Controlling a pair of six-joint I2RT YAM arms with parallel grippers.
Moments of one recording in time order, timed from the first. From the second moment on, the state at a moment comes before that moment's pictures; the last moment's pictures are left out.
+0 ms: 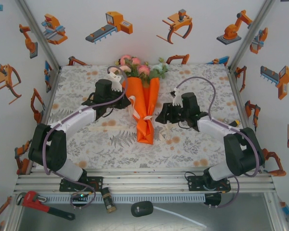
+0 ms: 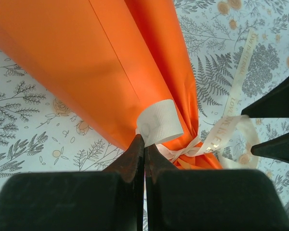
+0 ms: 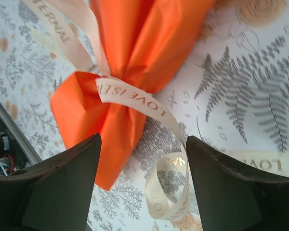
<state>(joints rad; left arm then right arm) -0.48 1.55 1.02 -0.01 0.28 -0.25 0.39 1.47 0.75 0.06 -0.52 0.34</state>
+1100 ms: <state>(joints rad) -0.48 1.55 1.02 -0.05 0.25 -0.24 0.49 1.40 0.55 0.00 -0.14 0.53</state>
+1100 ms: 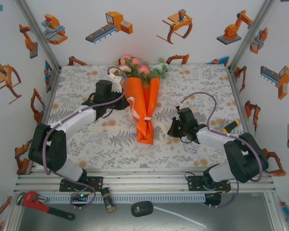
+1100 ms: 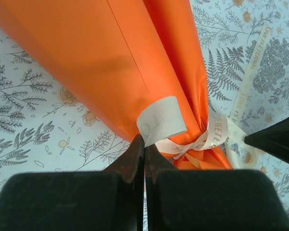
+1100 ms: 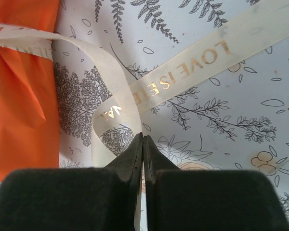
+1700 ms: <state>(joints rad) -0.57 1.41 0.87 0.10 0.26 -0.10 0.56 1.38 0.89 0.14 -0.14 0.28</state>
